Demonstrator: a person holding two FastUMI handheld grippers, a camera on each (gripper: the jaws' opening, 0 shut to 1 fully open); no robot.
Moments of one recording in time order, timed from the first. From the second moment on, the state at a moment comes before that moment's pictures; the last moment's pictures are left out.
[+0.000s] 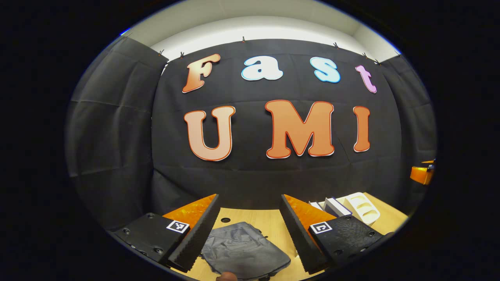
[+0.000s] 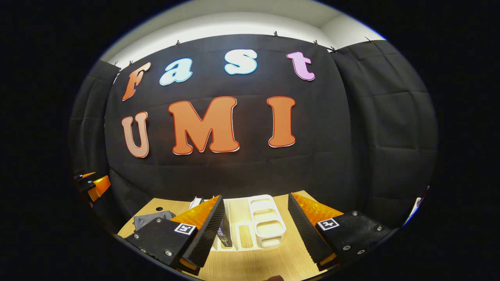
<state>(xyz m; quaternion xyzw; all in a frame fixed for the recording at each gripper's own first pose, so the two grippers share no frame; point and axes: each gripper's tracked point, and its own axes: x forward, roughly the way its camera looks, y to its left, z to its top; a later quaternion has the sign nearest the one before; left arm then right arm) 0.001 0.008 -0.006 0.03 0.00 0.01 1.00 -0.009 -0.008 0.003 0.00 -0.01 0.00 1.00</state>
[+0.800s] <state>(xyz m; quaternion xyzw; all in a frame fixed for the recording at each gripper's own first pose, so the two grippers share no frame) -0.019 0.011 -0.161 0.26 0.13 -0.05 0.96 -0.012 -0.022 -0.048 0.00 0.06 -0.02 1.00</state>
